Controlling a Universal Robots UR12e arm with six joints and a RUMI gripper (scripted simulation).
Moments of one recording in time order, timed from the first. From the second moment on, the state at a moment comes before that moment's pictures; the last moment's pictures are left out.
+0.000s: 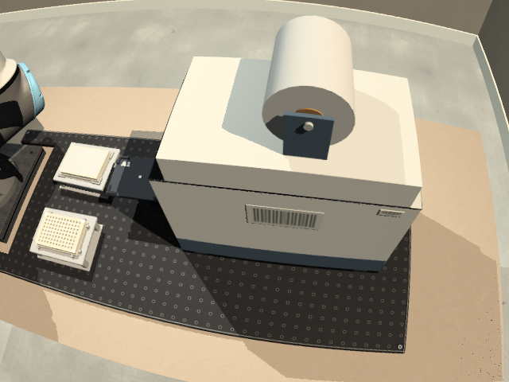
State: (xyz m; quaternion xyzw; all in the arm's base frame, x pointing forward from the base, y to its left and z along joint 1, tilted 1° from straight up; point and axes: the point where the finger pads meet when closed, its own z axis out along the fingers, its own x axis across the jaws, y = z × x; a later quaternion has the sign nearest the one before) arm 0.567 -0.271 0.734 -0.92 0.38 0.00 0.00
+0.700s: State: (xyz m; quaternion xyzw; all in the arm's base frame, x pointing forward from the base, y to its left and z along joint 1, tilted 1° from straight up) arm 0.535 -0.240 0.668 -0.92 0.38 0.00 0.00
